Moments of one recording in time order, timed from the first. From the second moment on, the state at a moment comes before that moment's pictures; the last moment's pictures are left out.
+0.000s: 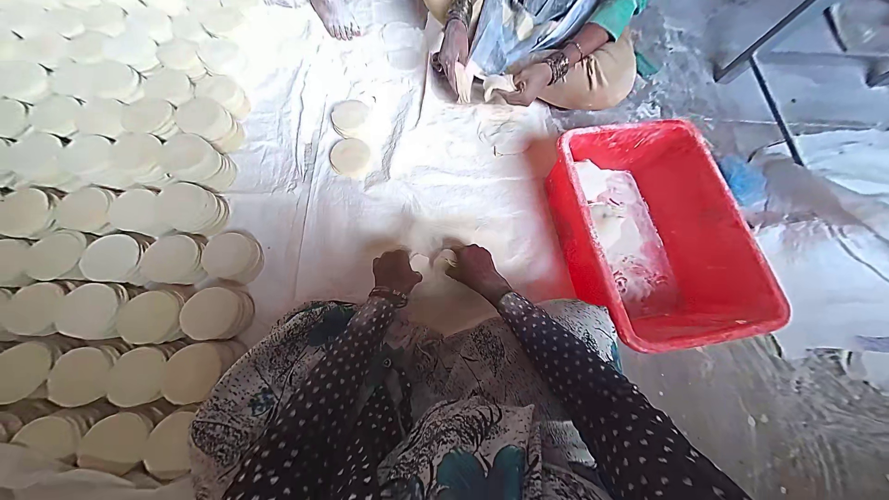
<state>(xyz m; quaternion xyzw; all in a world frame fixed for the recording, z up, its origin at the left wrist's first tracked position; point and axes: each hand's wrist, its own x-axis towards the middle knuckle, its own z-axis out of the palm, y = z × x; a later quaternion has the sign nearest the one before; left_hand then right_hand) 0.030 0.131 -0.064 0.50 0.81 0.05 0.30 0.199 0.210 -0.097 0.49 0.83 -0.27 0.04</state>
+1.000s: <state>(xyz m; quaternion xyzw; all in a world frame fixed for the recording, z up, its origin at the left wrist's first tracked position) 0.004 0.149 -0.036 0.58 0.78 0.07 0.24 0.197 0.237 -0.046 0.50 0.81 -0.32 0.04</state>
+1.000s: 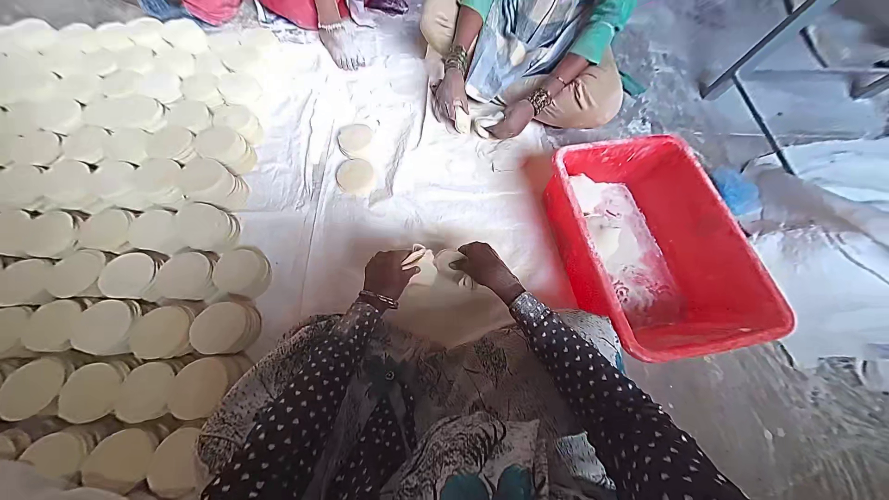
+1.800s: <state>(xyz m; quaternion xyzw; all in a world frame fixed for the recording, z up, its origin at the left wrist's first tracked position) 0.029 0.146 -0.081 0.56 0.78 0.08 0.25 0.192 0.219 -0.099 0.46 0.84 -0.29 0.01</state>
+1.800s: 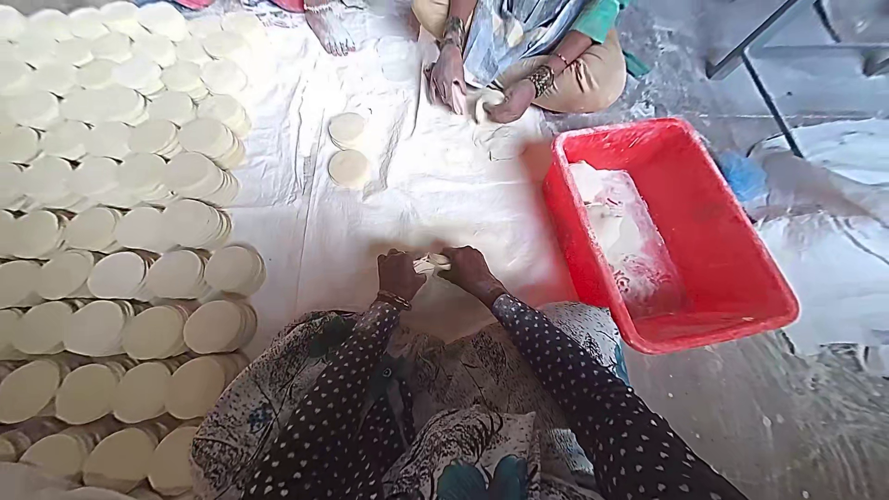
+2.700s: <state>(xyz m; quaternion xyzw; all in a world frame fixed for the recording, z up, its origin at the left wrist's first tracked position) 0.017 0.116 -0.091 0.58 0.76 0.14 0.25 0.212 0.218 -0.087 0.46 0.81 -0.36 -0.07</state>
